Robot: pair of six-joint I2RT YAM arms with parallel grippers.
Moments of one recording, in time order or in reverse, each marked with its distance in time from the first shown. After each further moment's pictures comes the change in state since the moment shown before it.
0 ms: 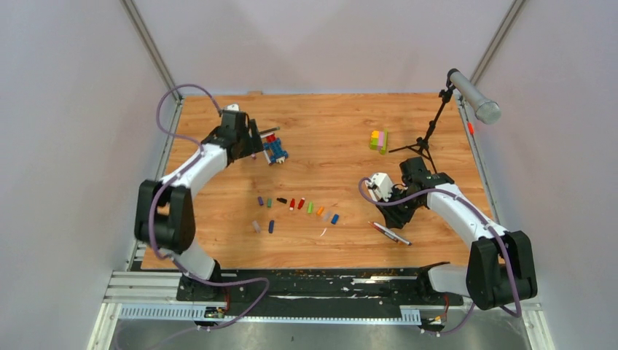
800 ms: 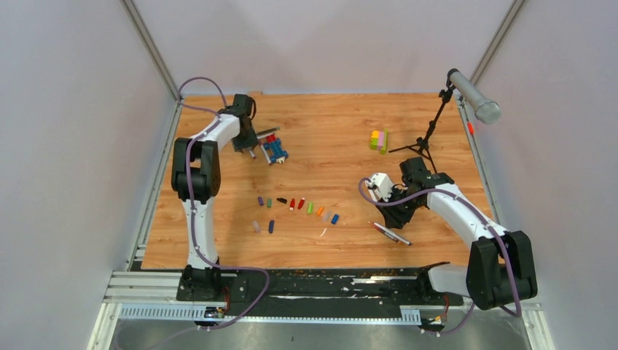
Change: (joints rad) left arm 0.090 0.649 0.637 -0.346 -0.033 -0.022; right arm 0.000 0.000 0.000 -0.002 -0.011 -0.008
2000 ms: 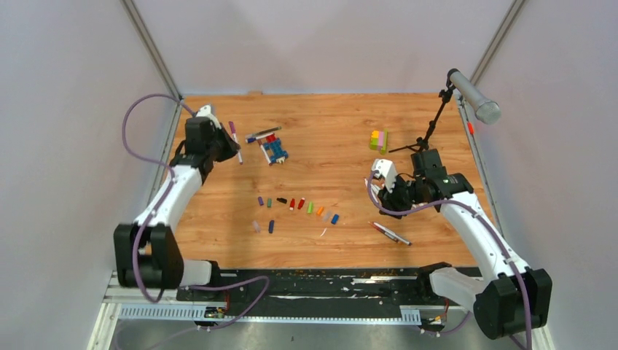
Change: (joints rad) left arm 0.098 -0.729 -0.630 0.317 0.261 0.059; right arm 0.000 -0.165 0.078 -0.032 -0.150 -0.025
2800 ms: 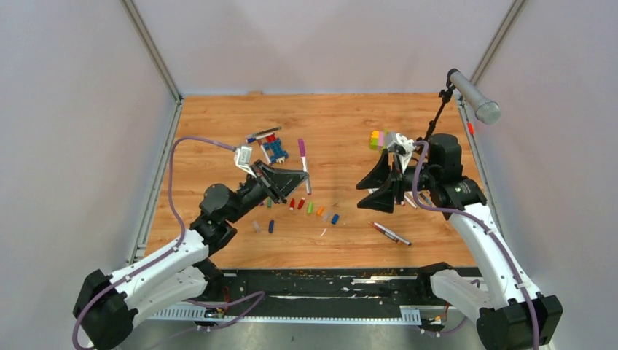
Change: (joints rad) left arm -0.635 -0.626 -0.594 0.923 0.190 -0.357; right arm 0.000 -0.125 0.119 0.387 -0.750 0.513
